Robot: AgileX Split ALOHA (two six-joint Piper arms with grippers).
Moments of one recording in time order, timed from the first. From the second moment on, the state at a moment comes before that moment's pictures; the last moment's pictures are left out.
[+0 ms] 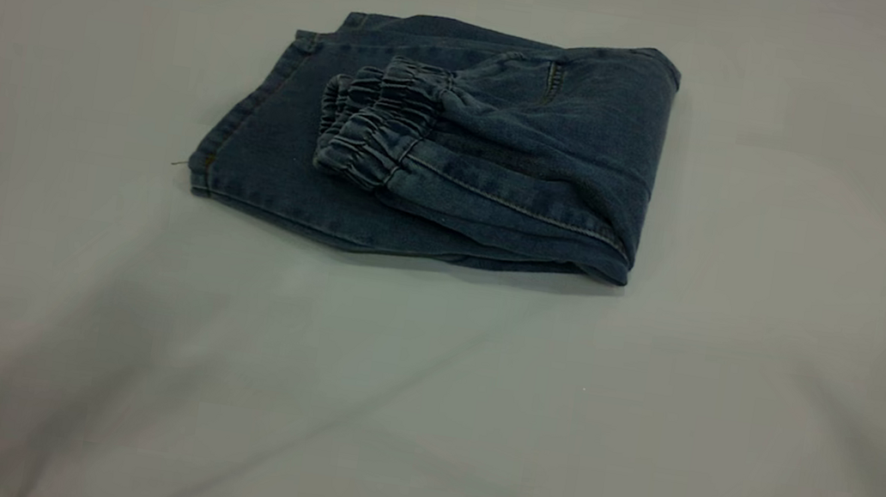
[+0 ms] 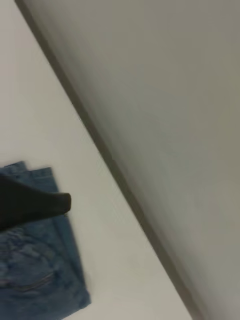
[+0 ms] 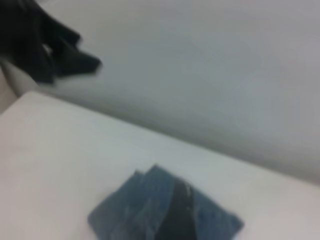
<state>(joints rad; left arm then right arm) -0.52 1.79 -2.25 0.15 1.22 0.05 0.19 1.15 -1.83 0.34 1.22 -0.19</state>
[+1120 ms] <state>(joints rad) -0.52 0.79 -0.85 0.08 1.22 0.03 0.19 0.14 -0.64 0.28 1.12 -0.26</state>
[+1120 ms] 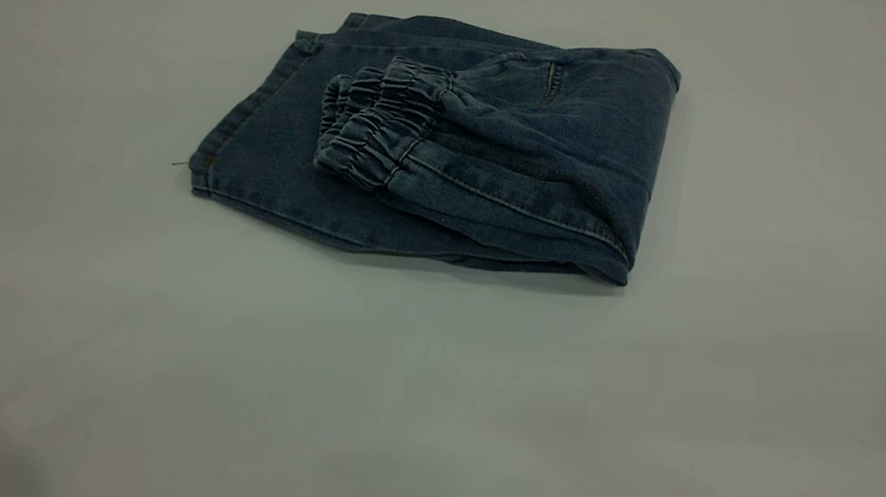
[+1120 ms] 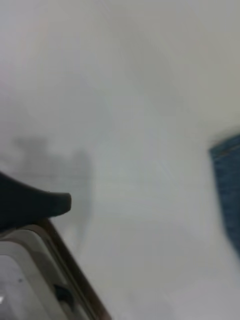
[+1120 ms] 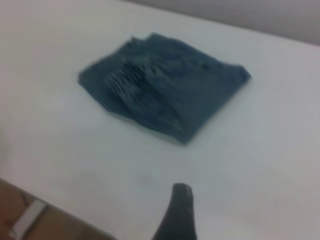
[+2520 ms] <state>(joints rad) -0.52 0.08 -0.50 0.05 1.08 -0.04 0.19 0.00 -0.51 0.27 1.08 -0.23</state>
